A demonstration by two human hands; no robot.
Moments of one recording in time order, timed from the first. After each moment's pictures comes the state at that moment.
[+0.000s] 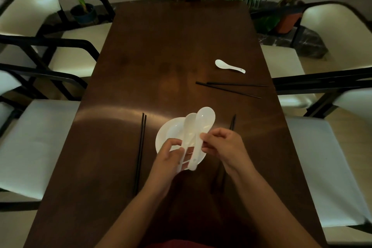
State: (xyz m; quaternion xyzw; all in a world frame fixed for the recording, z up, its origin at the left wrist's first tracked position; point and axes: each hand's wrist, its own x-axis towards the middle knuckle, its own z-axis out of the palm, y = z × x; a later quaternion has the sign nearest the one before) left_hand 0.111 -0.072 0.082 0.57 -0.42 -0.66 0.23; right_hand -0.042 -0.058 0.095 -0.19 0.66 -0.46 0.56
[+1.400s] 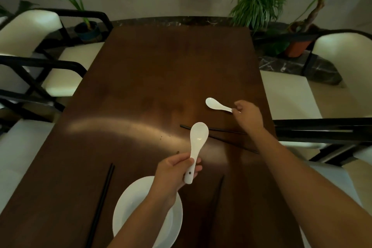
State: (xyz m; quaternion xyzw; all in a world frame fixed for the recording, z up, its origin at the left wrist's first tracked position) left_hand -0.032 -0.208 0.053 0.60 -0.32 -0.69 0.27; right_hand -0.281 -0.308 -0.001 -0.48 0.82 -0.23 0.20
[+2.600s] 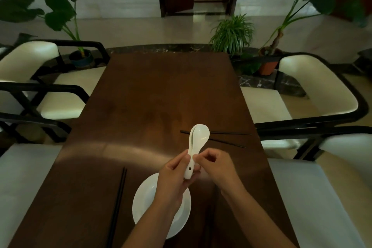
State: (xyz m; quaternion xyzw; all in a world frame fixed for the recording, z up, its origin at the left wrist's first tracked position) left_hand 0.008 -0.148 0.111 0.52 -0.32 -0.70 0.36; right_hand -0.109 -0.132 0.111 -0.37 0.70 -0.41 0.45
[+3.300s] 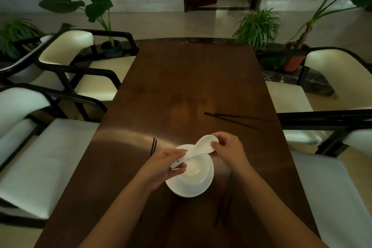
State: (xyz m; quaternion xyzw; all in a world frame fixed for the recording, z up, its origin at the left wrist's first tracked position) left_hand 0.131 -0.126 0.112 0.53 -0.33 -0.74 0.24; right_hand -0.066 -0.110 0.086 -0.46 0.70 -0.39 0.39
